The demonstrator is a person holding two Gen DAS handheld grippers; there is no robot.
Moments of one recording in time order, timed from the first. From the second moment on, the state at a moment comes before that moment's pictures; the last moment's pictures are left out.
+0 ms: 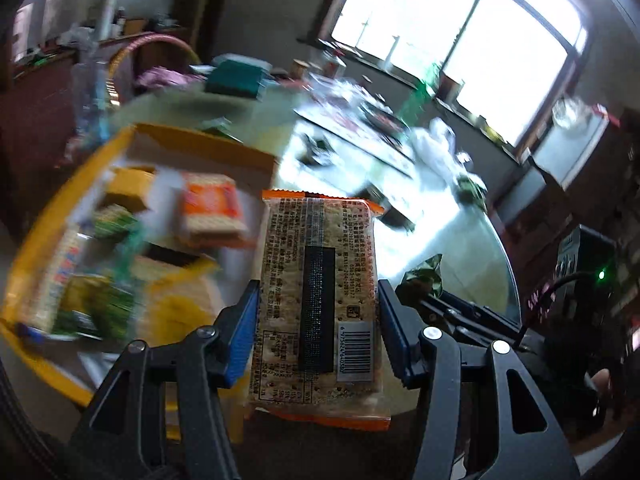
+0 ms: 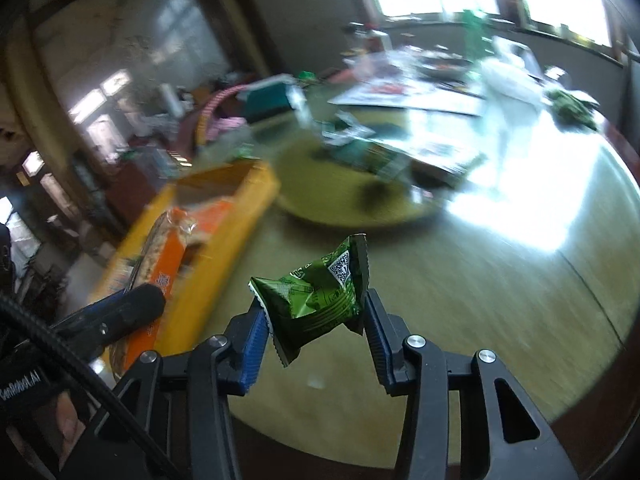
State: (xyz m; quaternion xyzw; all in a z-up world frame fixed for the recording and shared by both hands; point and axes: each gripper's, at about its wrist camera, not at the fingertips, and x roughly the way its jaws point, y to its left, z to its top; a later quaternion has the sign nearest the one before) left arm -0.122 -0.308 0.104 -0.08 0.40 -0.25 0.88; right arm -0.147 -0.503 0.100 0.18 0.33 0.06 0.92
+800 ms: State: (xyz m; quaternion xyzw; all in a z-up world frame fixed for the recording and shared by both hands) left arm -0.040 -0.238 0.068 -0.08 0.42 -0.12 0.89; right arm 0.020 -0.408 0.119 0.08 0.39 0.11 0.91
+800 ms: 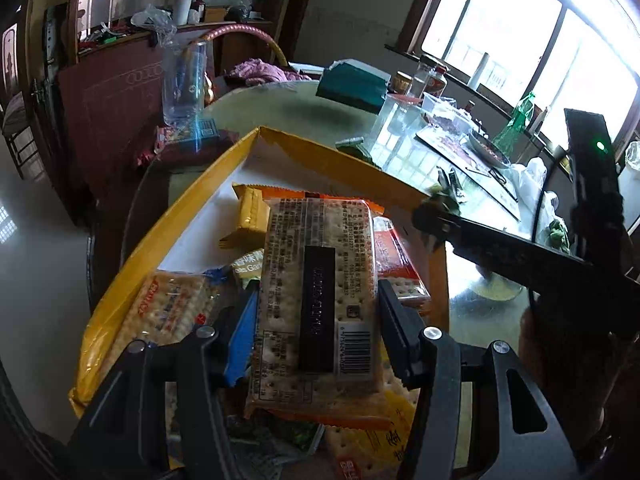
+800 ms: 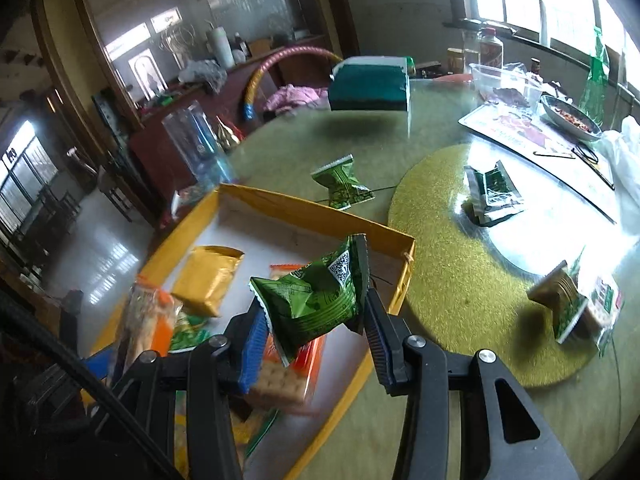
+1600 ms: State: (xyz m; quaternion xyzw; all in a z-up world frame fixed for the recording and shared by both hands) left arm -0.047 -0.237 0.076 -0.07 0.41 -0.09 0.90; right arm 0.005 -0.423 0.129 0.11 0.36 0.10 0.92
